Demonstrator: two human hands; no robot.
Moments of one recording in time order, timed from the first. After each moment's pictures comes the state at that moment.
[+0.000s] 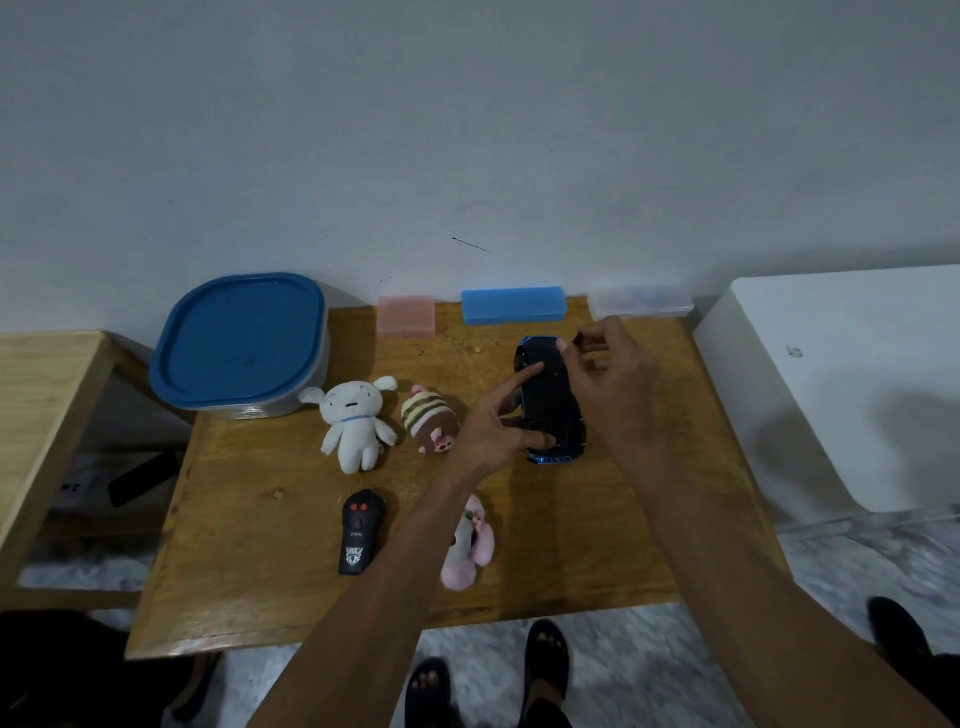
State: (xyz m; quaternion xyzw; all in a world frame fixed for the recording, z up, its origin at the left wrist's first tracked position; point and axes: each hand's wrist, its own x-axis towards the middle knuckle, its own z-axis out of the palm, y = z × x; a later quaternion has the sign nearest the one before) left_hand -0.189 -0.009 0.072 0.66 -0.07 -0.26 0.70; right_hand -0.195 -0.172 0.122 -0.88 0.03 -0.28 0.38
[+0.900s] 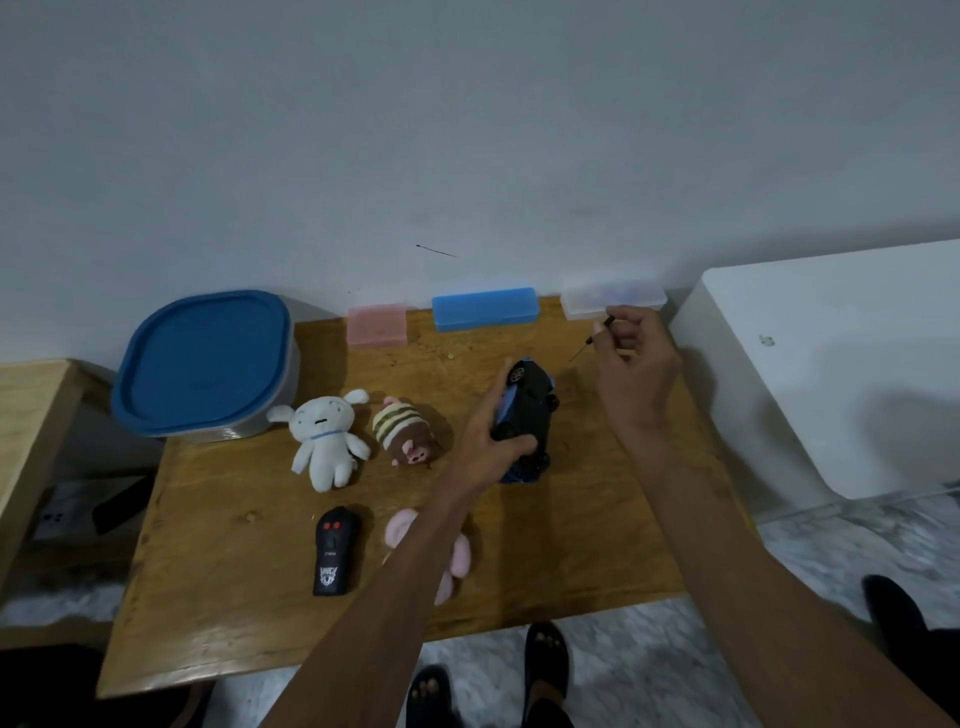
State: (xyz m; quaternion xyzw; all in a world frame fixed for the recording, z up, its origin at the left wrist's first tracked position) left_hand -0.202 -0.033 0.075 0.72 -0.11 -0.23 0.65; right_hand -0.191 -0.214 0.128 -0.77 0.19 -0.33 0.51
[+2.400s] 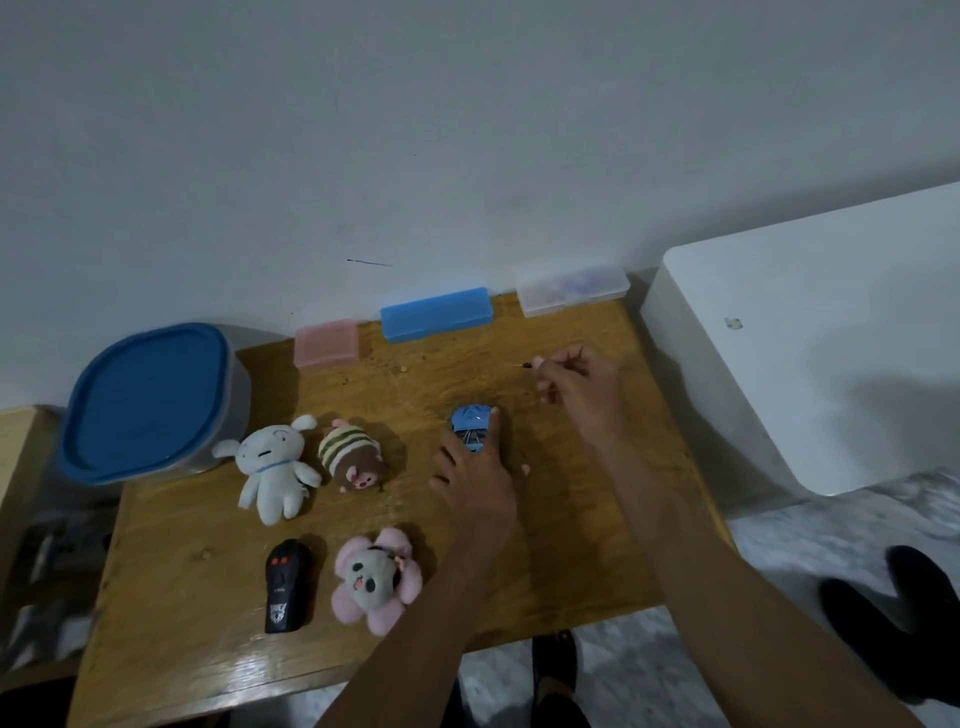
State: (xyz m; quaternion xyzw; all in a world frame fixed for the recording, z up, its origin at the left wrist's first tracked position) left_hand -0.223 -0.130 0.033 0.97 0.04 -0.19 0.18; right_hand -0.190 -0.270 0.087 -0.68 0.25 -0.07 0.68
